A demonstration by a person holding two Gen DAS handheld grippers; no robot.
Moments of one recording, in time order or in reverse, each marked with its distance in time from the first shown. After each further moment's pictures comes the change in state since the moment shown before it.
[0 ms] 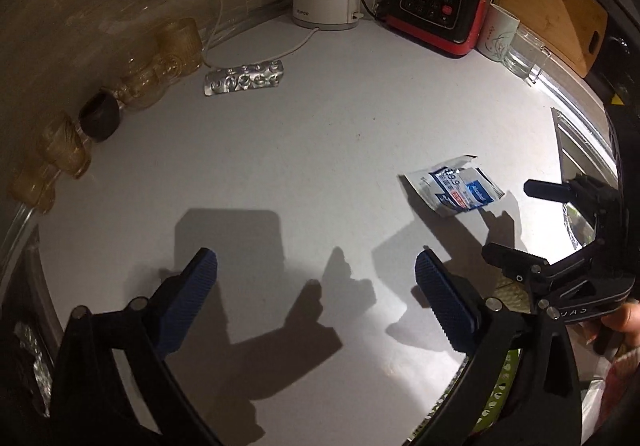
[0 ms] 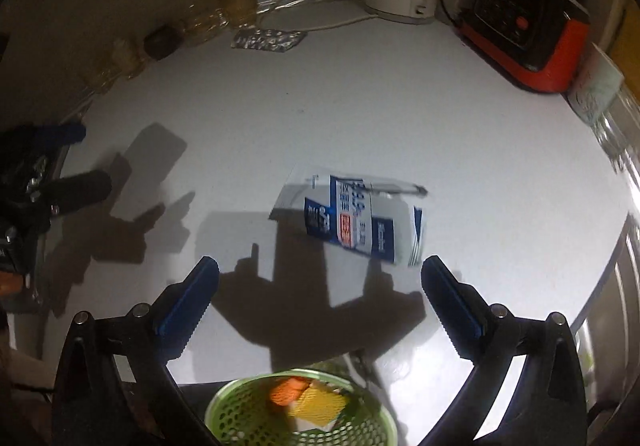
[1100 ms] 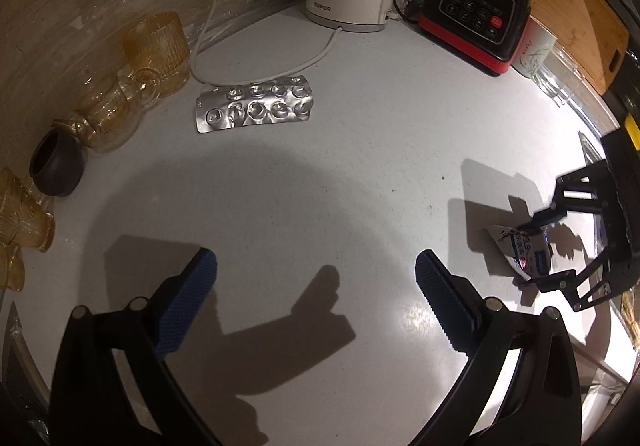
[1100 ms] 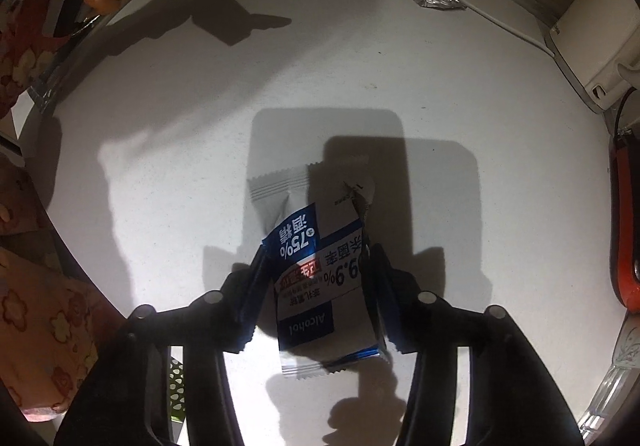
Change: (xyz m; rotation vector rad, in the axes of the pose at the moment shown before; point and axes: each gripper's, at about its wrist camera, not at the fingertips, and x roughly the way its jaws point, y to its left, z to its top) left arm 0.084 0.055 0.080 -0.010 0.049 -0.053; right arm 0.065 -0.019 0.045 -0.644 0.244 0.235
